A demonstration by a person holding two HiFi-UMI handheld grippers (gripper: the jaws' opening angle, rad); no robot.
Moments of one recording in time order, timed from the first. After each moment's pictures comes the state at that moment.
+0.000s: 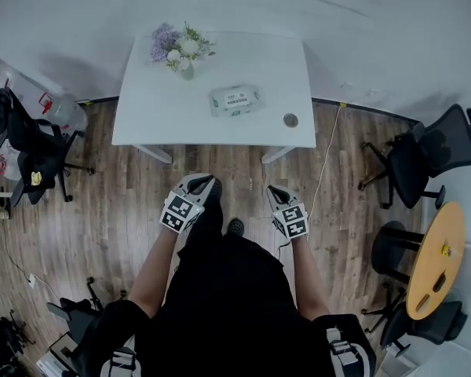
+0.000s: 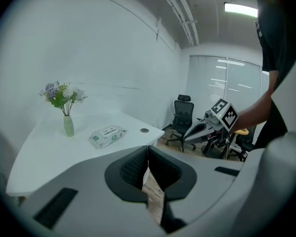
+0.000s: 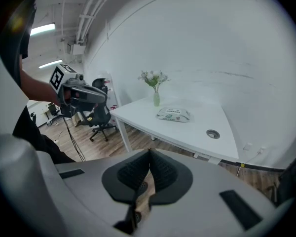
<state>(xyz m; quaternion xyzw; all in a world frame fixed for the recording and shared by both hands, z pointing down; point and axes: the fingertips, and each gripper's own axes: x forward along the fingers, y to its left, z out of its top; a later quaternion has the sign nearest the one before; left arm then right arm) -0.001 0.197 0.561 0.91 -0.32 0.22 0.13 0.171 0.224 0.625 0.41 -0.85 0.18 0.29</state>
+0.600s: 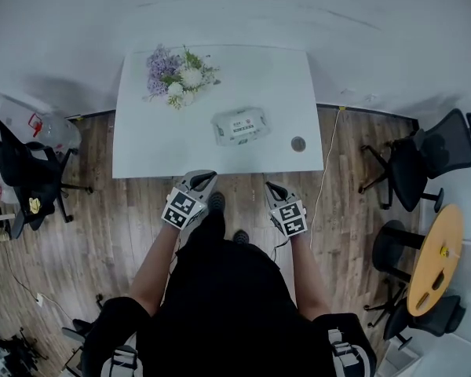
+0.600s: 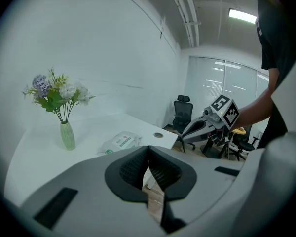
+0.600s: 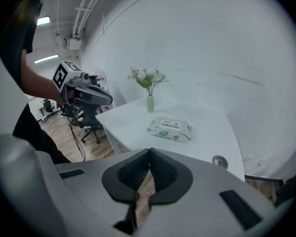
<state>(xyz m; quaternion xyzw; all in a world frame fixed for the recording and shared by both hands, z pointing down) -0.040 0.036 0.568 0.92 -0.28 0.22 0.14 0.109 0.069 0.617 0.42 -0.84 0.17 0.30</state>
